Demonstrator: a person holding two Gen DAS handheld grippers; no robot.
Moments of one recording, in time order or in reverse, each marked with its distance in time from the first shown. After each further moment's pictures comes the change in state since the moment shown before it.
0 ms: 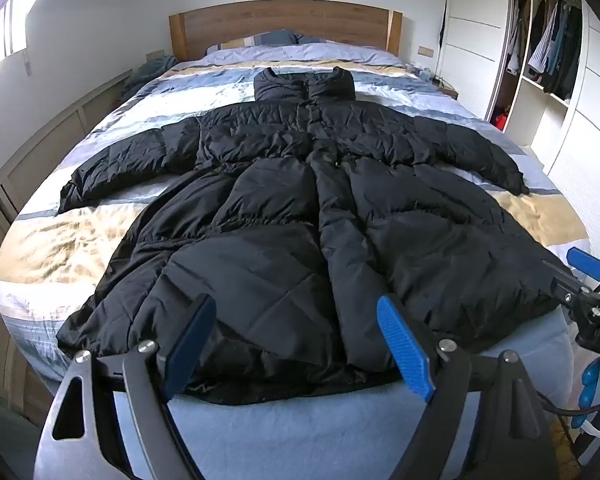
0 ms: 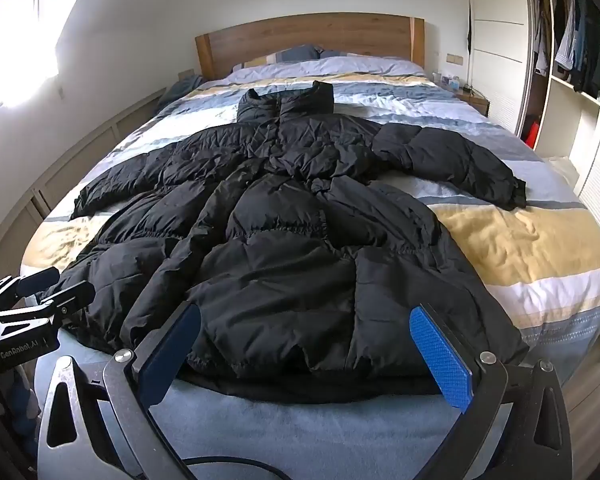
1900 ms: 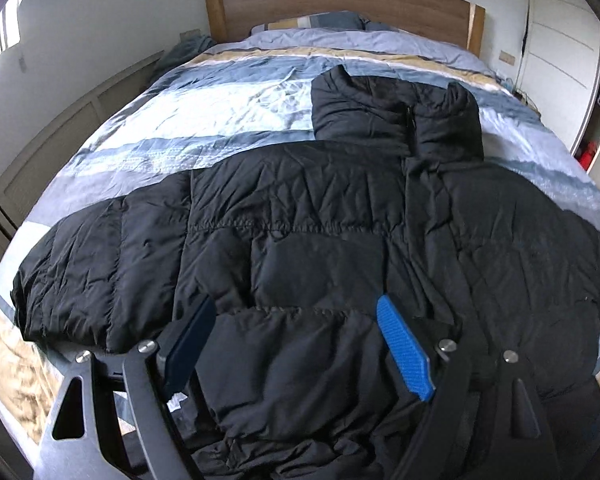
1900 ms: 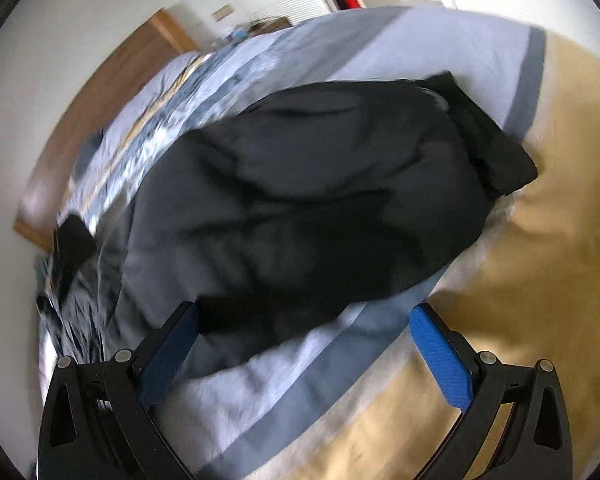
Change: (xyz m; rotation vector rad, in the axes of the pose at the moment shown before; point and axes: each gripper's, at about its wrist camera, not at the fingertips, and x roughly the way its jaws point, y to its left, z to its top) left arm 0.288 0.066 0.246 -0.074 0.099 0.215; right arm 0.272 -0.319 0.116 0.873 0.038 -0.196
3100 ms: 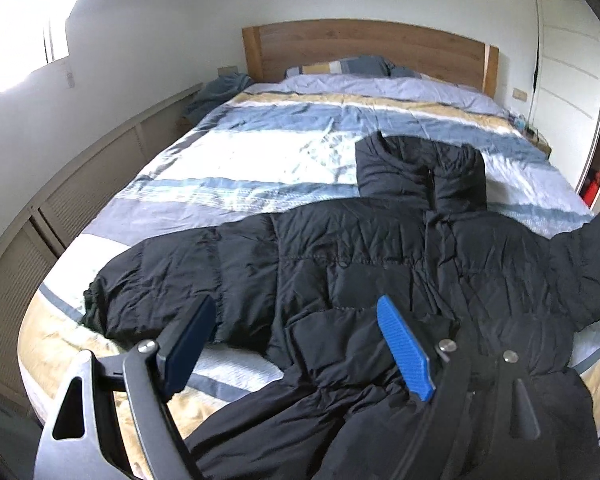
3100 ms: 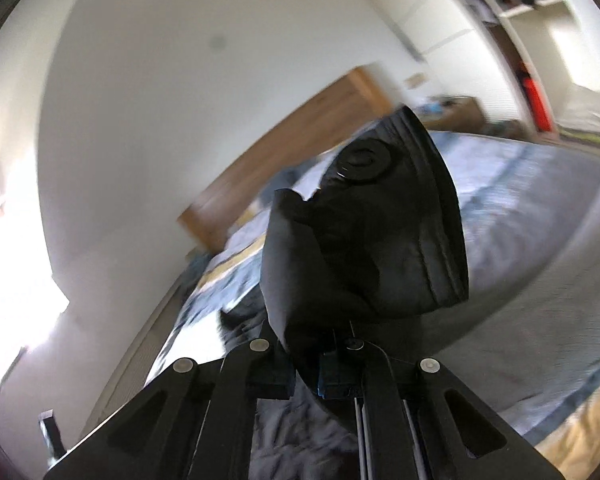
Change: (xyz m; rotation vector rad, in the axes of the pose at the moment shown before) left arm -0.129 0.067 -0.010 -0.085 -0.161 0.049; right arm -0.130 0.149 0.035 -0.347 -0.180 0.622
